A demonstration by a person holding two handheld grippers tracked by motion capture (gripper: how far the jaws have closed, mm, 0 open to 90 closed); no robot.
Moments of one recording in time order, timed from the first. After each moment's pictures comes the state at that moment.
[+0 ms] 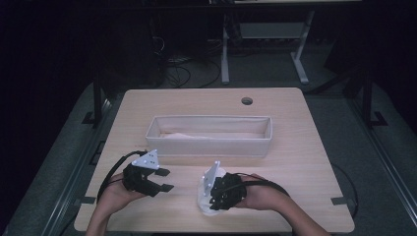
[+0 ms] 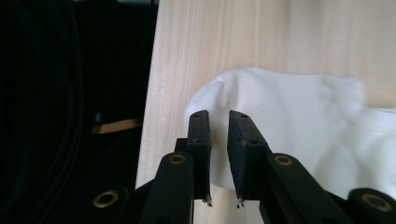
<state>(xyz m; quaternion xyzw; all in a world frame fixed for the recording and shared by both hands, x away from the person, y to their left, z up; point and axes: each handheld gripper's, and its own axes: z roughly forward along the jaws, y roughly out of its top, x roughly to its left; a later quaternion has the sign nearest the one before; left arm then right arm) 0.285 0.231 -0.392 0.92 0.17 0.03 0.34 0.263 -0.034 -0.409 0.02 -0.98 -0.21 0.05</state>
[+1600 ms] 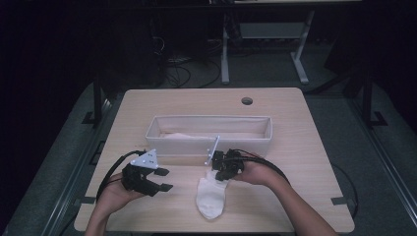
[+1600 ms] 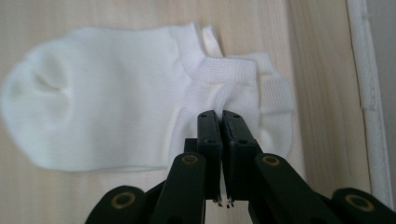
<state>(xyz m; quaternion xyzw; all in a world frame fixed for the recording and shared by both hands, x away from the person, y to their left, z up) 0.286 0.234 -0.392 0.92 0.17 0.03 0.34 0.341 -0.042 -0.422 -0.08 -0.98 -0.17 0.01</state>
